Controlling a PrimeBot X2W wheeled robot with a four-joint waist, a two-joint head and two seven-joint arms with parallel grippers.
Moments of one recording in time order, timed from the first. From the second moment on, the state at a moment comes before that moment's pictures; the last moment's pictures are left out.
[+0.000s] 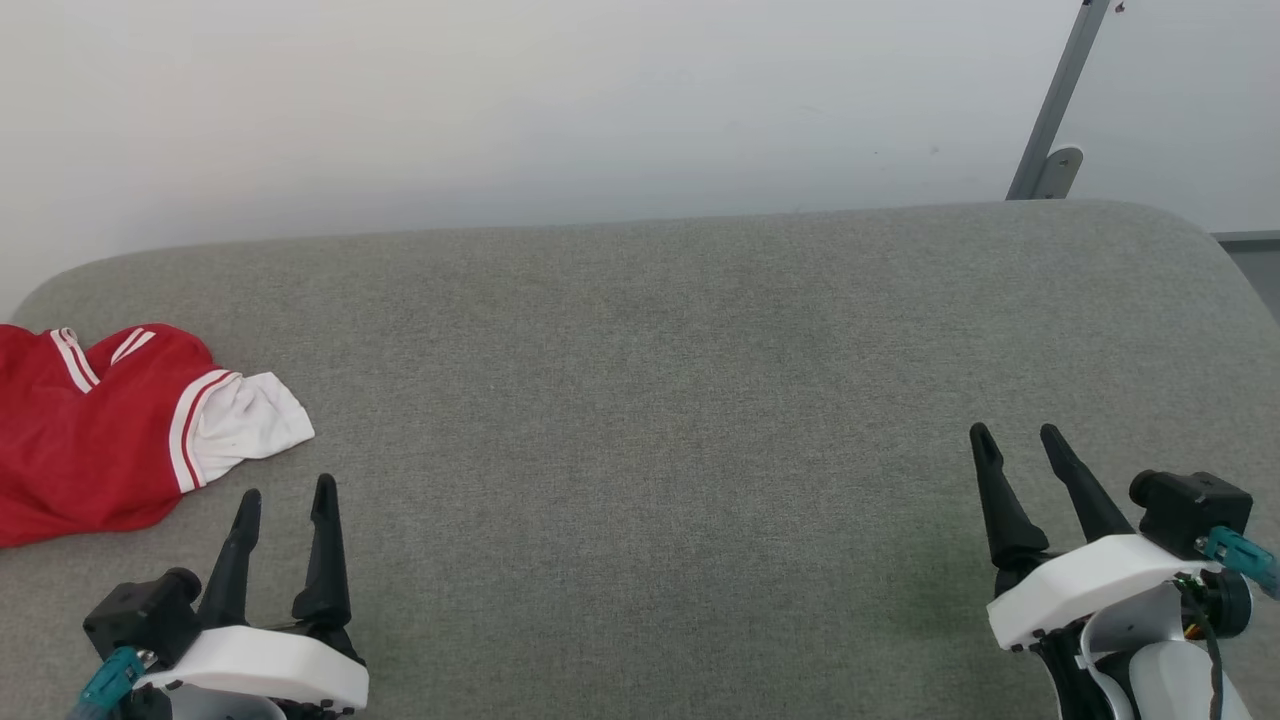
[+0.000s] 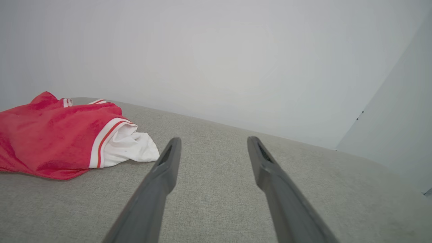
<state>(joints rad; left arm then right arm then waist) -0.02 0.14 0.03 0.19 -0.43 -0.09 -0.21 -0.12 -0.13 0.02 0.25 0.43 0.13 -0.08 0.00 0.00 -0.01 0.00</state>
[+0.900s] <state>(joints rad) -0.01 0.15 0.03 0.18 -0.23 -0.10 -0.26 -0.13 -0.13 0.02 0.23 0.23 0.13 -0.11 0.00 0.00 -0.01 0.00</state>
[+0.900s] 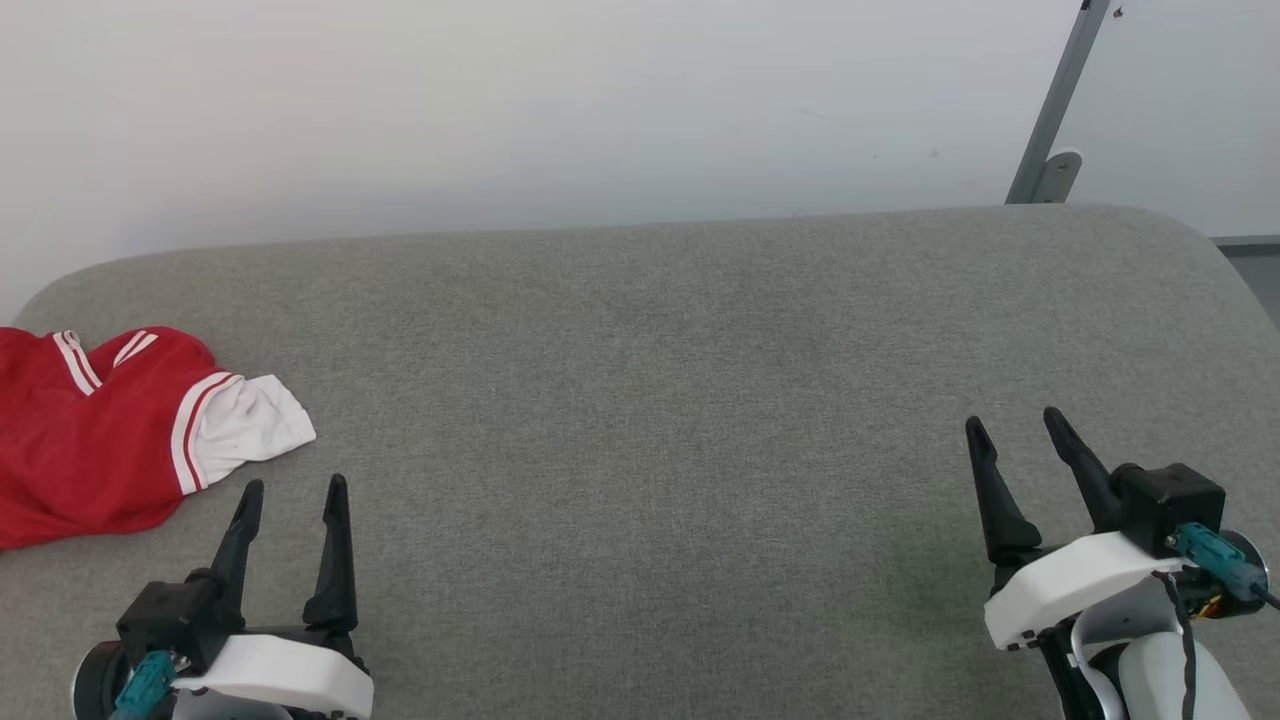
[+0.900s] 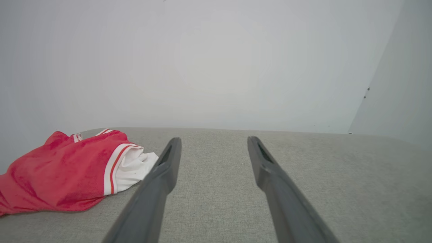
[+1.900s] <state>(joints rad) -0.01 0.17 0.11 0.21 -0.26 -0.06 -0.26 -0.15 -0.14 0.16 0.20 0.25 0.13 -0.08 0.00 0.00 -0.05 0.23</state>
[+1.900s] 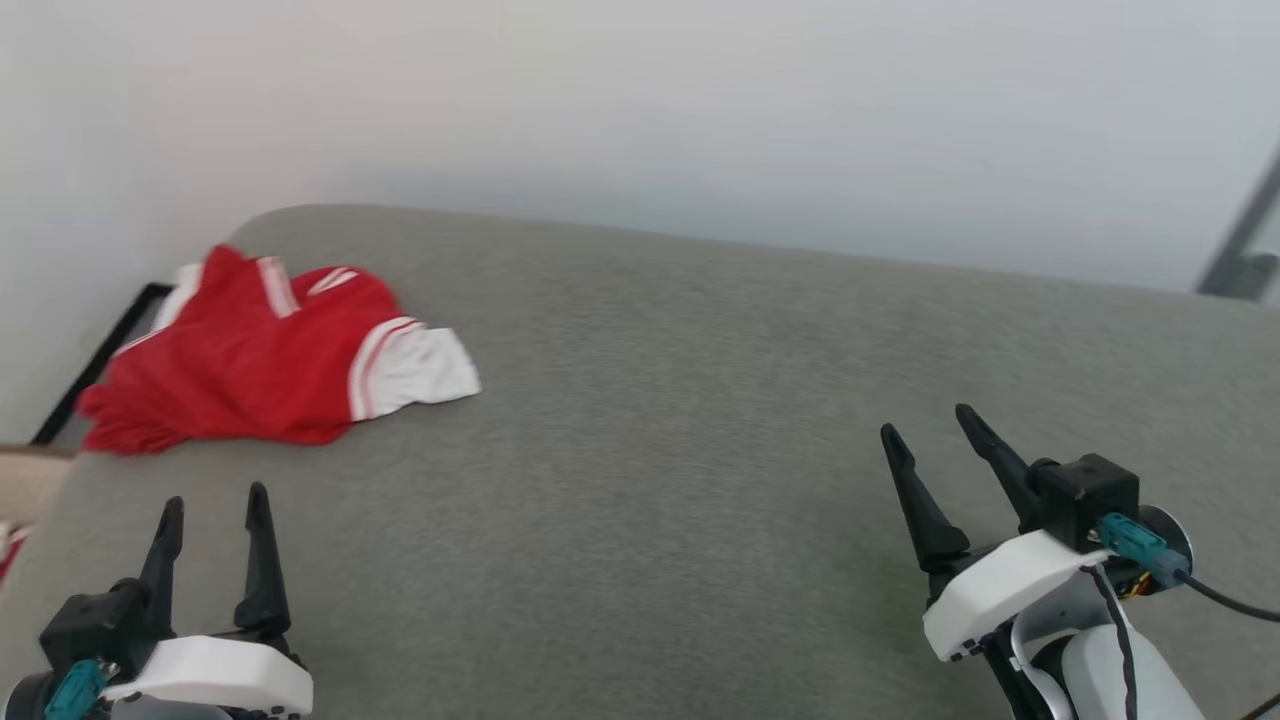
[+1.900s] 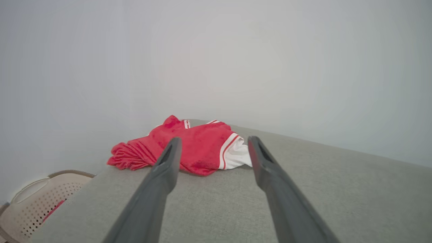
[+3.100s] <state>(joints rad) -0.60 0.26 0.02 0.57 -0.39 -0.12 -0.17 -0.28 -0.23 0.15 0.02 0.22 0.13 0.05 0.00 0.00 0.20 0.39</state>
